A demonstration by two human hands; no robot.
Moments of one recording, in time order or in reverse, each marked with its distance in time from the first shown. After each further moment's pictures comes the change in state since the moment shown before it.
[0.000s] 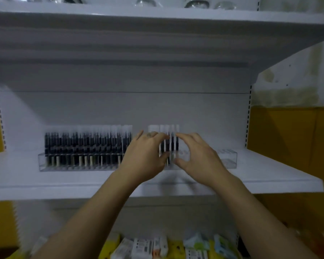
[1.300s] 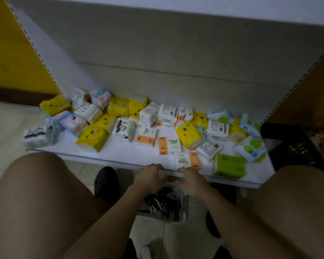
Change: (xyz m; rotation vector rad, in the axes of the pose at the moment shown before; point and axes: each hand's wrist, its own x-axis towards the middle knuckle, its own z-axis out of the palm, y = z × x) left_hand -0.386 -0.048 0.250 -0.302 -1.002 -0.687; right_hand -0.317 0.047 0.312 0.186 -1.066 0.462
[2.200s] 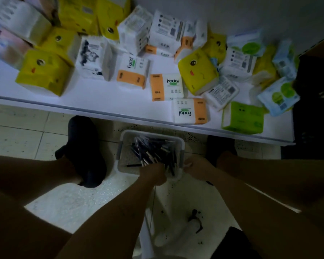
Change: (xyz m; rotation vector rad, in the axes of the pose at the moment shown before) left_hand 0.043 -0.051 0.187 0.054 -0.672 -0.180; right_hand 0.043 0.106 0.095 -0.010 -0.437 0.338
